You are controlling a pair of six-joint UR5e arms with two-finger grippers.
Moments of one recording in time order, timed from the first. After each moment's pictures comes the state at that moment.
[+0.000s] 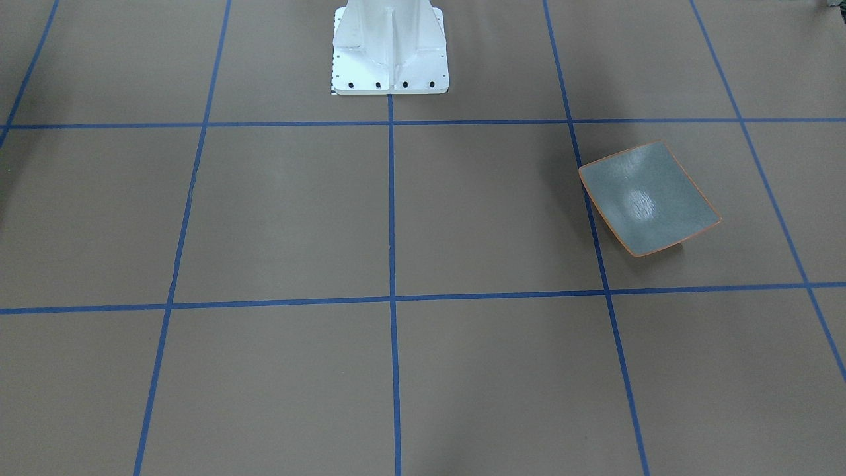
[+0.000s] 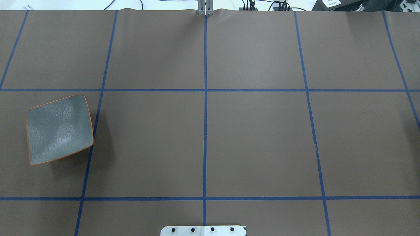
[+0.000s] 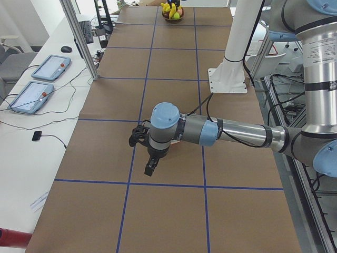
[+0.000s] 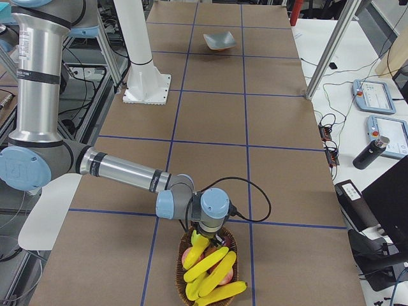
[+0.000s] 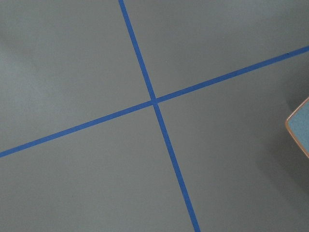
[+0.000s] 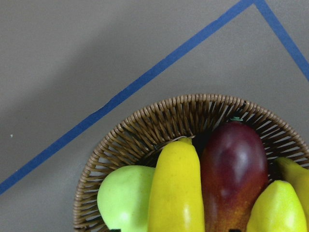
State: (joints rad) left arm -1.61 -1.39 -1.90 -1.64 -2.30 0.20; right arm 1.53 -1.70 1.44 -1.36 2.29 -0.92
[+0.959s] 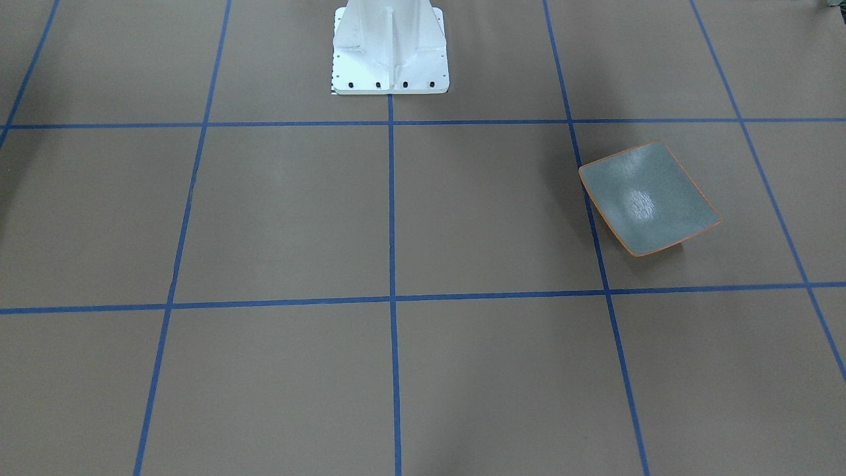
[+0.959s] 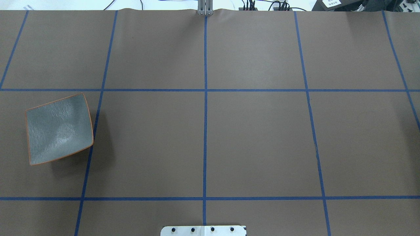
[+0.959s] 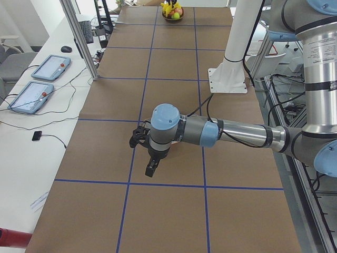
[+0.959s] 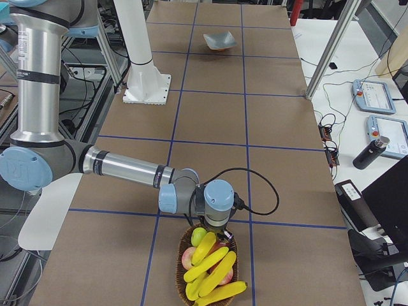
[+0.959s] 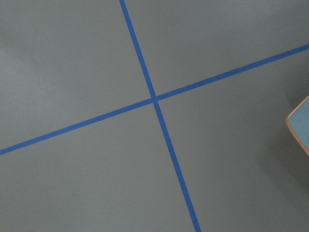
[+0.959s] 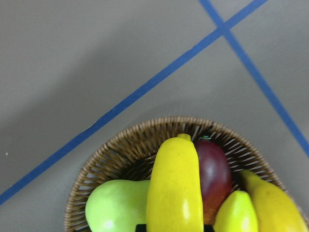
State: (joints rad) left arm -1.61 -1.39 -1.89 -1.64 -2.31 0.21; right arm 1.59 -1.66 1.49 -1.39 2.29 -0.91
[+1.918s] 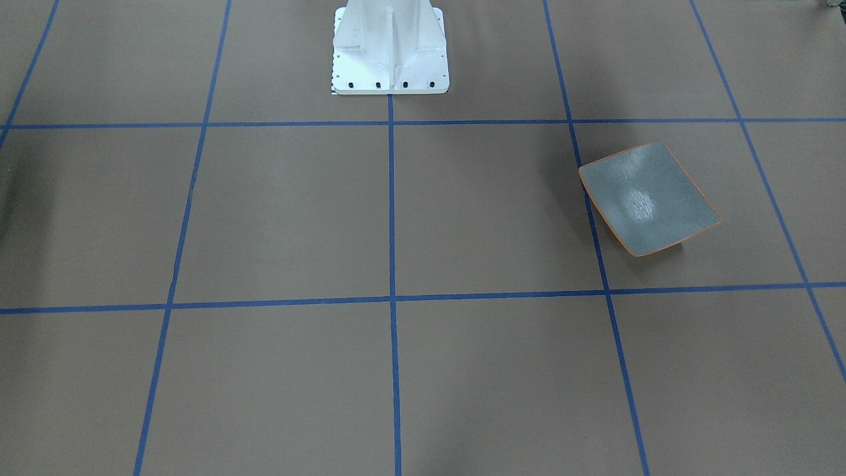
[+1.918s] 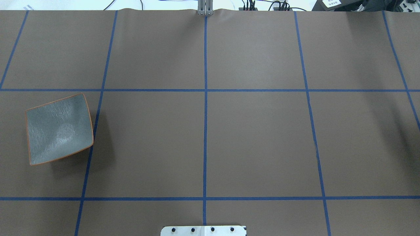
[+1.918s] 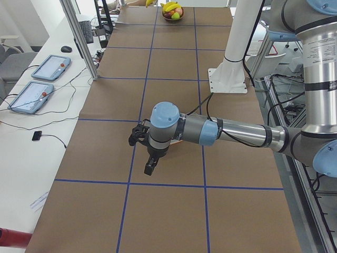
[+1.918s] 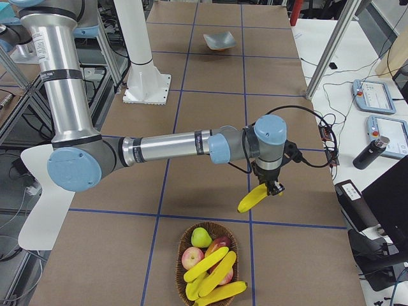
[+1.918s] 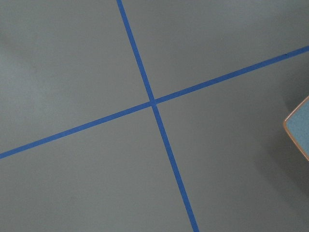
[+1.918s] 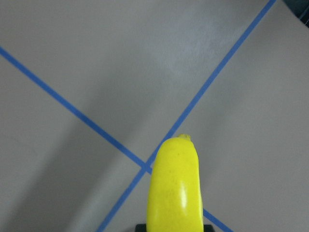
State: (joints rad) left arm -1.61 -1.40 -1.90 -1.64 -2.31 0.20; right arm 1.53 -1.37 1.60 -1.49 2.31 -0.27
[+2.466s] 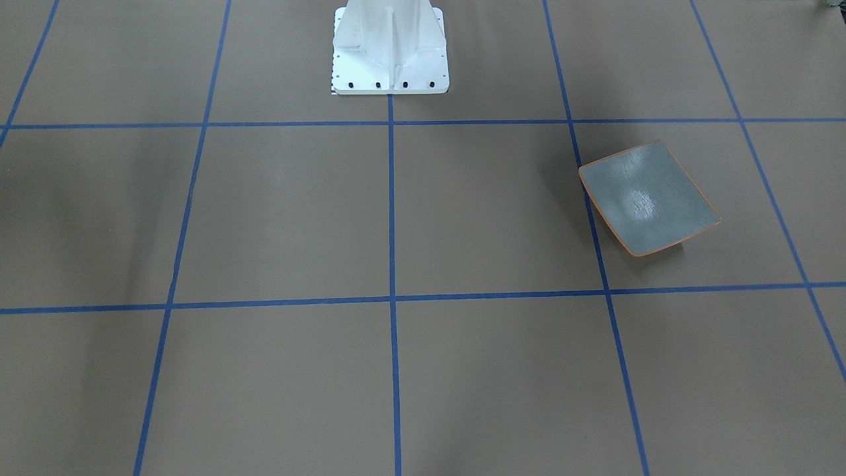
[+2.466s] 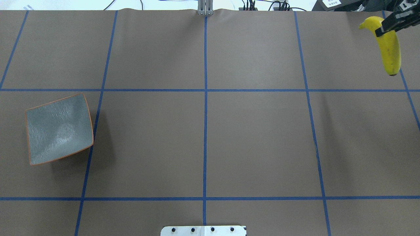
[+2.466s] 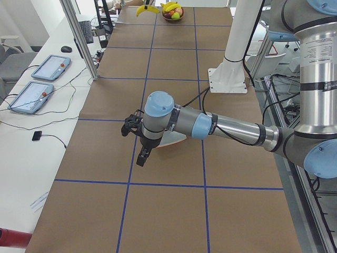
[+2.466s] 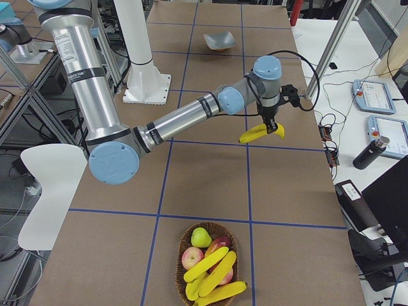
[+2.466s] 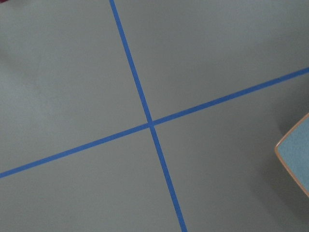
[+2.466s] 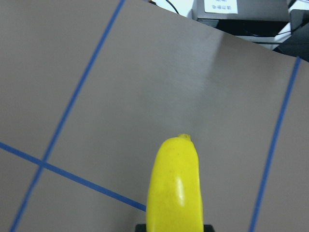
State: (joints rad) left arm -1.61 -1.46 -1.91 -1.67 -2.32 0.06; right arm 1.29 -1.24 1.81 -1.48 2.32 0.45
